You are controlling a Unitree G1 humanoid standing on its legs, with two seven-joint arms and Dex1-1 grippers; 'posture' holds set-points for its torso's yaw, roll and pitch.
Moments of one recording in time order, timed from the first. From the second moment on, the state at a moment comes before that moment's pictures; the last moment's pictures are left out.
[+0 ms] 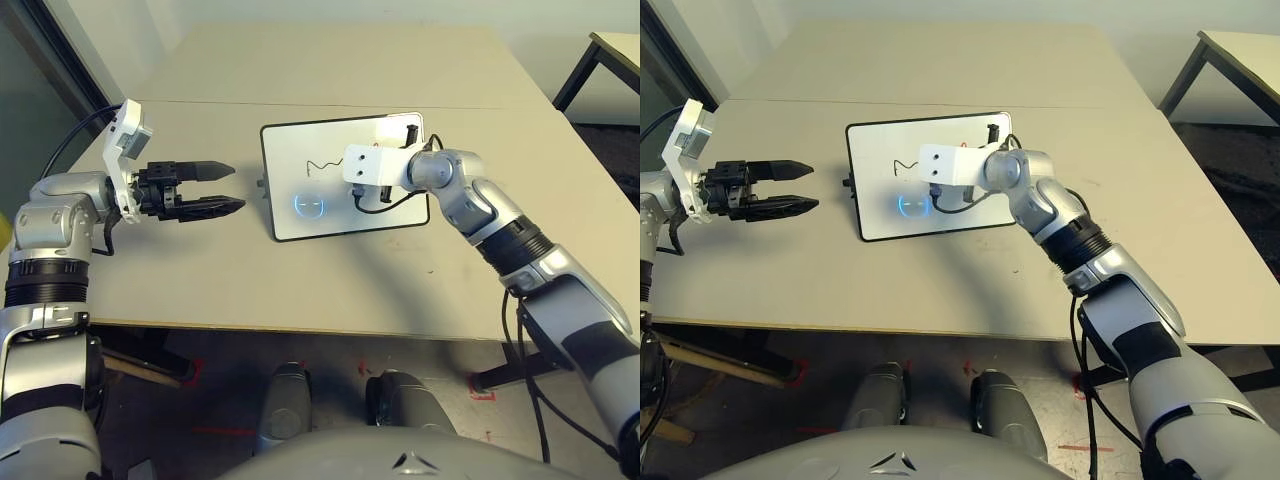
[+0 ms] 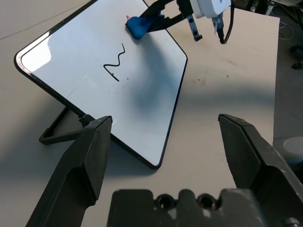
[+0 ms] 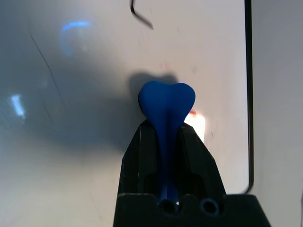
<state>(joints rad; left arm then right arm) -0.62 0.85 0.10 0.39 -0.43 0.44 -1.47 -0.89 -0.43 0.50 0.36 -0.50 0.31 0.66</state>
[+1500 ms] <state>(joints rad) -0.62 0.85 0.10 0.38 -0.43 0.45 -1.47 -0.96 -0.34 0.50 0.50 -0.57 0.21 0.63</state>
